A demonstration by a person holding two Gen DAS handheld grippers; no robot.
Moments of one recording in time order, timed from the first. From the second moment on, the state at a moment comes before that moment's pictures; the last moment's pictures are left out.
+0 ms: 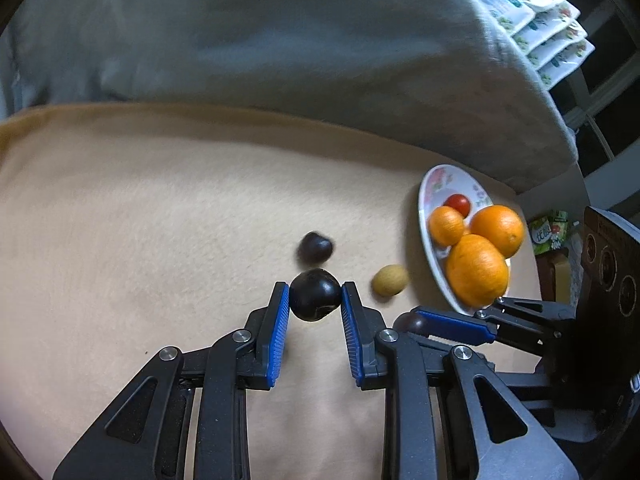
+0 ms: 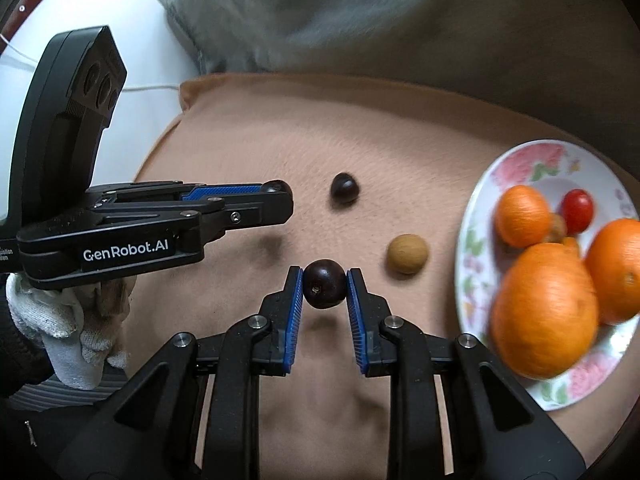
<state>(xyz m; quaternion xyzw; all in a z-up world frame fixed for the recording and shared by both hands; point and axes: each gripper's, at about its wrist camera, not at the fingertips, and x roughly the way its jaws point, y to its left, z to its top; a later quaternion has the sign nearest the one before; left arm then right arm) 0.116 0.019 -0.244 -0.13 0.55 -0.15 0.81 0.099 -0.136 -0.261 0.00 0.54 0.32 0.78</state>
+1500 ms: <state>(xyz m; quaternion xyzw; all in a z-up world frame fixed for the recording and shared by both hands) 0.154 -0.141 -0.212 -0.03 0.54 -0.25 0.80 0.100 -0.298 -0.239 0.07 0.52 0.18 0.83</state>
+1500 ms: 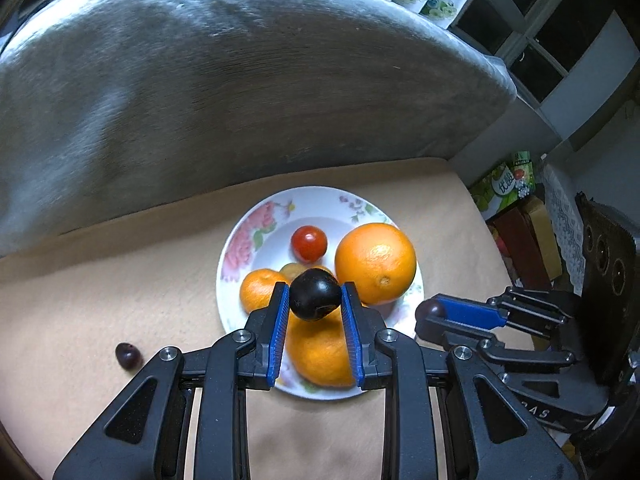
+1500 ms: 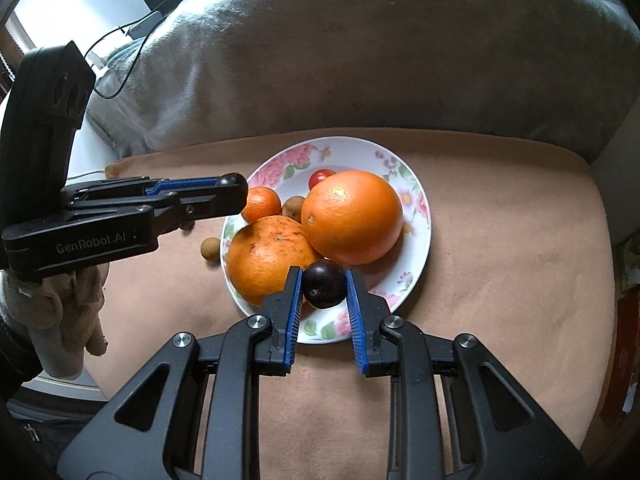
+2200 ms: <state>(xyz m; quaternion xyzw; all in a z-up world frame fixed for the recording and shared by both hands) 0.160 -0.154 -0.207 -0.02 0.53 -0.26 0.81 0.103 -0.299 -0.244 0.07 0.52 0.19 0.83</state>
